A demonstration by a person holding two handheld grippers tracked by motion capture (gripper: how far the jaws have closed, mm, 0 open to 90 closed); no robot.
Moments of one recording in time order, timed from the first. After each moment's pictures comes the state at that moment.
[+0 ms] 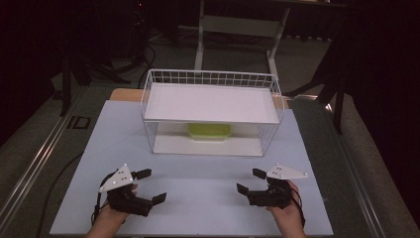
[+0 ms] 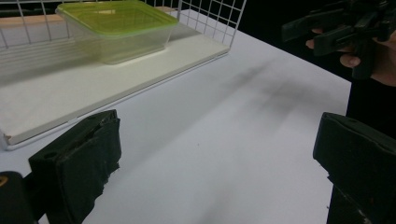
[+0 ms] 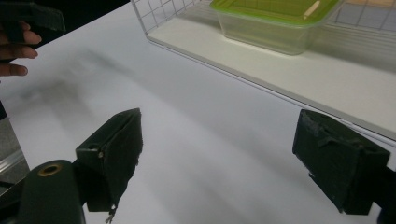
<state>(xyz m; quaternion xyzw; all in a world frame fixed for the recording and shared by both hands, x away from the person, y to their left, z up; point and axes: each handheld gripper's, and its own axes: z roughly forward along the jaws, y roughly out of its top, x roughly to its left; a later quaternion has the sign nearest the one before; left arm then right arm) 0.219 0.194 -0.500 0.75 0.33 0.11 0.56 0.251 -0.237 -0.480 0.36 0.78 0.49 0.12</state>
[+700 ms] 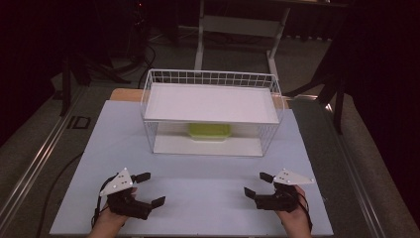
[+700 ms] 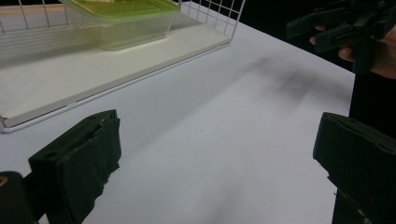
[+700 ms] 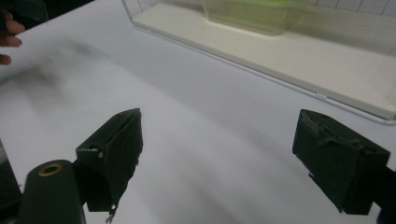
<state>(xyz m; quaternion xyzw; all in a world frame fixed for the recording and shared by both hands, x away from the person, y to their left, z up) 0.217 0.195 -0.514 0.76 0.33 0.11 0.56 0.249 -0.258 -0.499 0.37 0.79 0.48 0.13</state>
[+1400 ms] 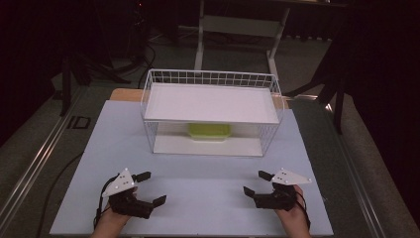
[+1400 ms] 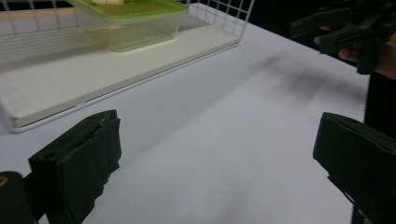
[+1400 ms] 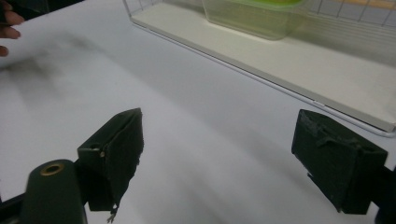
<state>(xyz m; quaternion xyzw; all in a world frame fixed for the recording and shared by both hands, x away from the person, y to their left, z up) 0.219 0.195 -0.520 0.75 0.34 0.13 0.55 0.256 -0.259 -0.506 0.34 0.79 0.49 0.14</state>
